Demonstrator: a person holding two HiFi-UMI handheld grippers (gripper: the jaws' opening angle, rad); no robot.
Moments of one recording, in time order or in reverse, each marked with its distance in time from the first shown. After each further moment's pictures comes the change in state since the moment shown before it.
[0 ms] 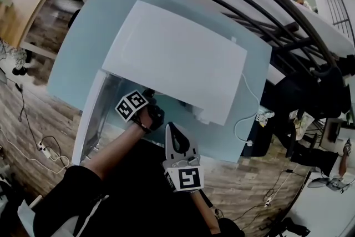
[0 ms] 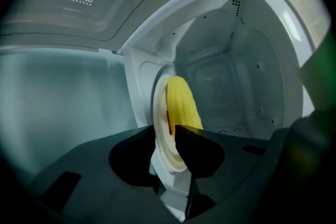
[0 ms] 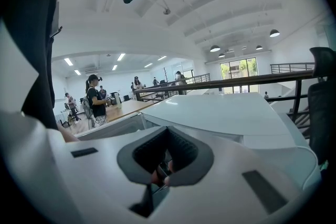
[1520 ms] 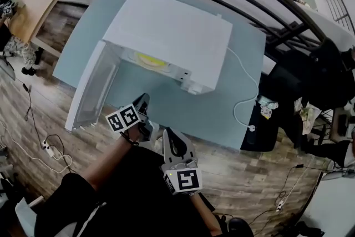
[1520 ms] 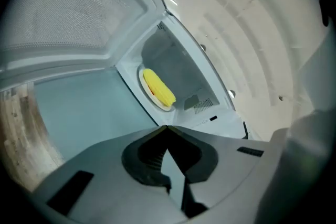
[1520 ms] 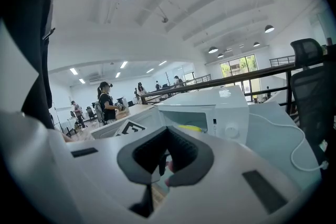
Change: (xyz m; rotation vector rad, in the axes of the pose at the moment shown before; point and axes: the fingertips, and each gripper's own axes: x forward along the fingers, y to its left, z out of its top) left arm -0.135 0.005 -0.080 0.407 0.035 -0.172; right arm -0.130 0.030 -0.055 0.053 -0.065 0.034
